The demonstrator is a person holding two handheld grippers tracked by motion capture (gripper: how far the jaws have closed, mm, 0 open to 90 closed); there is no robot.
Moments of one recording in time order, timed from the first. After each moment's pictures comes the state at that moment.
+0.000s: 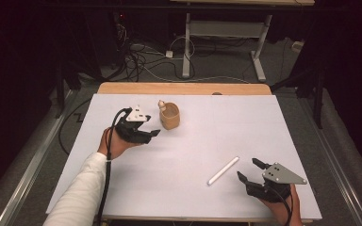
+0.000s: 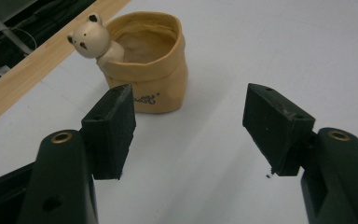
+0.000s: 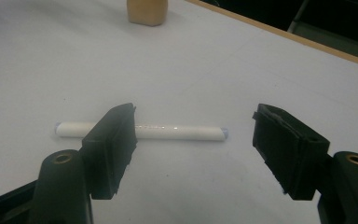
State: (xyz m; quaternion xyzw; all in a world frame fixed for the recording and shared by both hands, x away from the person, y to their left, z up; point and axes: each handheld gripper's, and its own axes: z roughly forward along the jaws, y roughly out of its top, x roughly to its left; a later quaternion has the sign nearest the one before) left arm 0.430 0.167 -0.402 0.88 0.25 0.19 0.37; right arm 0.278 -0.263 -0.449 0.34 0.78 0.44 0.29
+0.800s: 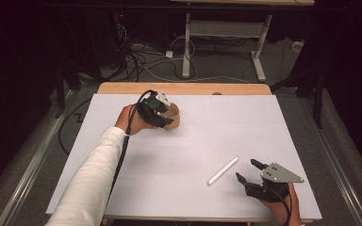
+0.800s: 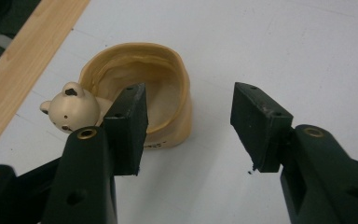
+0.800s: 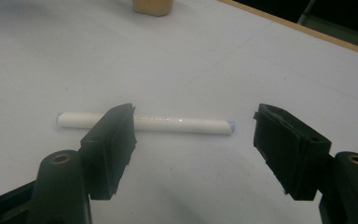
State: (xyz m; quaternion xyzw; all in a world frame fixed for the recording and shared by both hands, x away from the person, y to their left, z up) left arm 0.492 0.112 -0.378 0.93 0.20 0.13 0.26; right arm 0.281 -0.263 -0.453 0.34 0.79 0.43 0.28
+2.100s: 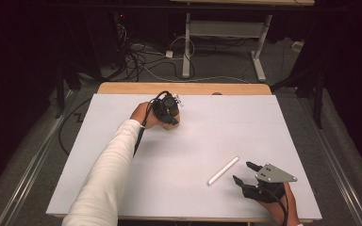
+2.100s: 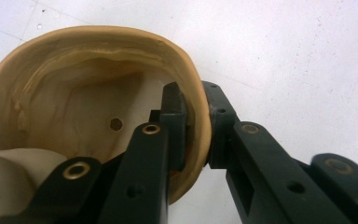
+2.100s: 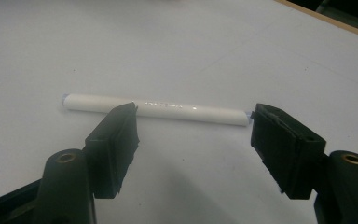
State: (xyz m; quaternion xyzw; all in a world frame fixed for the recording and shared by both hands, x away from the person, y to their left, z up) left arm 0.536 0.079 -0.413 0.96 0.19 0.05 0.18; right arm 0.284 -0.257 -0.461 0.32 0.81 0.41 0.26
